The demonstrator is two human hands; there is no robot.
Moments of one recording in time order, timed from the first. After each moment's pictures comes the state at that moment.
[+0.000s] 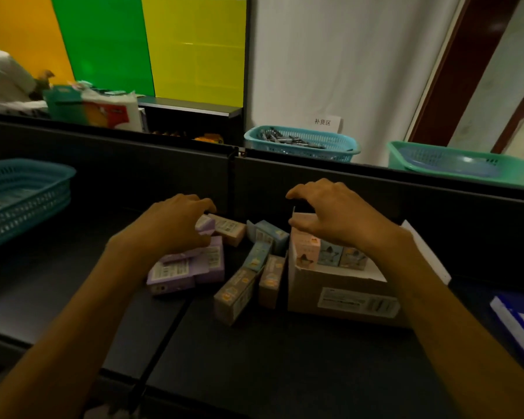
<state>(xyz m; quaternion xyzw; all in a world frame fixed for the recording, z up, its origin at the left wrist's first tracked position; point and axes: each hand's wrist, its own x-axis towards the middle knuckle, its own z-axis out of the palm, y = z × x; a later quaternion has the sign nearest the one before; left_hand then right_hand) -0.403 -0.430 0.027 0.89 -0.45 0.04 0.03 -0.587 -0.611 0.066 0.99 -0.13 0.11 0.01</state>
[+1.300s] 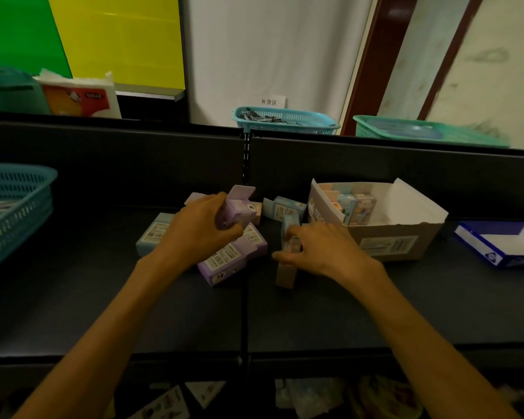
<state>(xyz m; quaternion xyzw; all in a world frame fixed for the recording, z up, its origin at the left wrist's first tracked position) -0.356 -0.365 -0.016 0.75 -0.59 0.02 0.30 -0.549 -0.485 -0.017 0.94 -0.33 0.01 0.02</state>
